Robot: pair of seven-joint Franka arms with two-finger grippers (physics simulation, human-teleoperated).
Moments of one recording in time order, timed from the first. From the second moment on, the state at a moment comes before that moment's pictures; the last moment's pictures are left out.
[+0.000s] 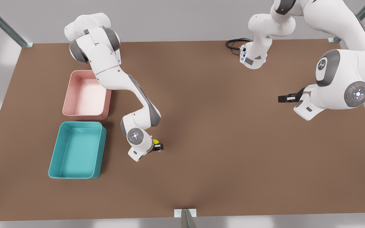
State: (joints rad) left arm -0.15 0.27 0.08 -1.29 -0.06 1.12 -0.20; right arm 0.51 0.83 -0.04 -1.35 0.12 2.18 0.35
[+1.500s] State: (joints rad) left arm -0.12 0.27 0.08 -1.30 -0.06 1.10 -0.29; right arm 0.55 0.85 -0.04 -1.52 0.08 2.37 0.46
